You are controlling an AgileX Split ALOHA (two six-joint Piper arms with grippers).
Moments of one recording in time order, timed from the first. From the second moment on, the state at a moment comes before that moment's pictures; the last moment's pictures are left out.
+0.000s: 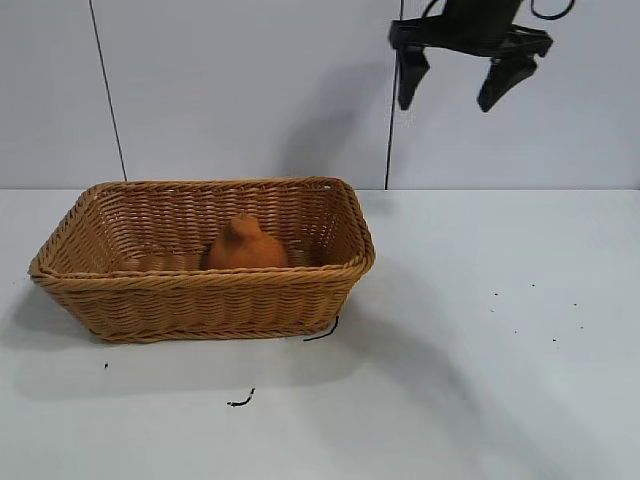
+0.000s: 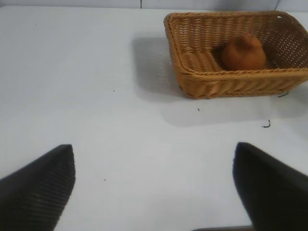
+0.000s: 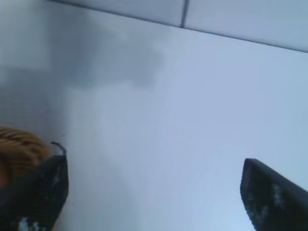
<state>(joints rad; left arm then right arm) -0.03 0.00 -0.50 -0.05 1.07 0.00 0.06 2.34 -2.36 0.00 1.21 0.08</state>
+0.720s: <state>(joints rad) -0.03 0.00 -0.50 -0.05 1.07 0.00 0.05 1.85 -1.53 0.03 1.21 0.02</state>
